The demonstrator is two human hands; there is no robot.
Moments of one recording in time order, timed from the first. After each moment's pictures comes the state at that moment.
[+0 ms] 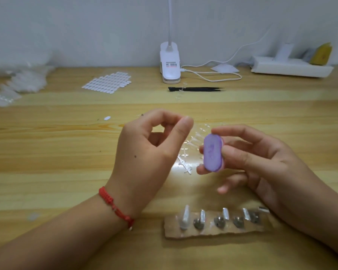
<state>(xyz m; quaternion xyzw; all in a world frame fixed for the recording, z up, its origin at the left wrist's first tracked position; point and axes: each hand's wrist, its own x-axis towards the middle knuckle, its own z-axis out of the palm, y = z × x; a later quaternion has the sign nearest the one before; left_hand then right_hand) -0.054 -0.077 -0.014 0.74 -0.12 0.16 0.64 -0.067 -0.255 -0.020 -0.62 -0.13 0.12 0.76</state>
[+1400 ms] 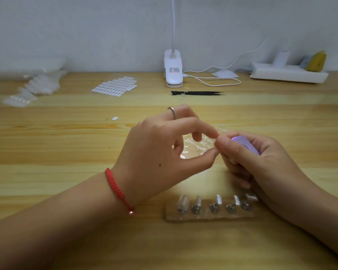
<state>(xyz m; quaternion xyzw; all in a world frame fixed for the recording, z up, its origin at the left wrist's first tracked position) -0.059 -0.071 0.001 0.84 -0.32 0.23 0.36 -0.072 -0.254 -0.019 -0.70 -0.11 0.07 0.70</state>
